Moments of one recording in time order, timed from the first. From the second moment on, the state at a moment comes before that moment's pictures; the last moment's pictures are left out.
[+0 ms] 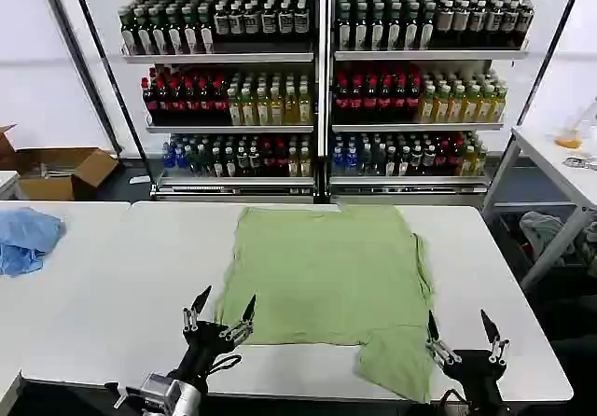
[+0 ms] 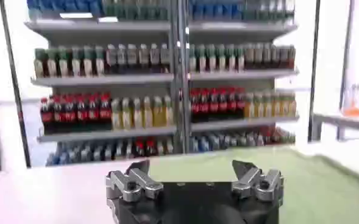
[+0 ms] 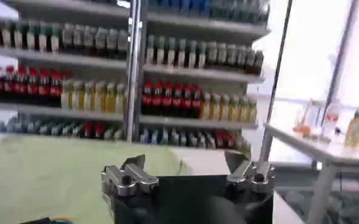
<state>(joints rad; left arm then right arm) 1.58 -1.15 -0.35 -2.23 -0.24 0.31 -0.15 -1.88 1.34 0.60 2.39 0.12 -0.28 0.21</state>
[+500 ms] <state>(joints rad) 1.52 -1.07 -0.34 -2.13 -0.28 0.51 -0.19 -1.87 1.33 0.53 2.34 0.15 -0.45 0.25</state>
